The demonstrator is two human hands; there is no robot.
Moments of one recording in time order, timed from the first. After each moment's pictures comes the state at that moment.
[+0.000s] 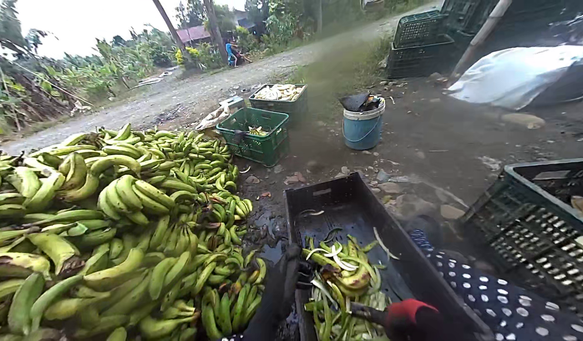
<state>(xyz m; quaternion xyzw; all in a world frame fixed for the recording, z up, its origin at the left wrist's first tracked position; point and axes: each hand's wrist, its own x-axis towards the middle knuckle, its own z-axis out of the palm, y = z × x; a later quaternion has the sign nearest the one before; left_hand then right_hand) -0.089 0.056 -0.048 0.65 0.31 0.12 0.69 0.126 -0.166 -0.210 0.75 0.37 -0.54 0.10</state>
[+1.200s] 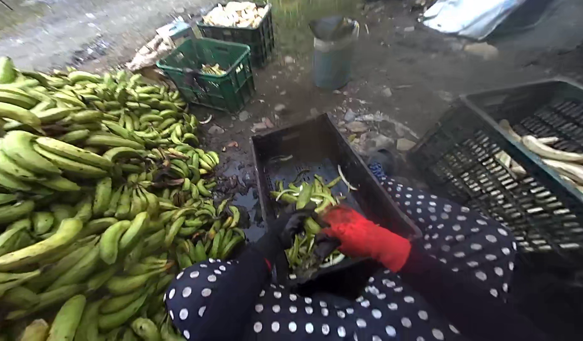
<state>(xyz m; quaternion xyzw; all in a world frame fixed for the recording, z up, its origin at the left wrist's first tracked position) -0.027 0.019 -0.116 0.54 0.27 -0.05 0.79 0.079 -0.153 -0.074 0.72 0.63 -0.28 -0.06</state>
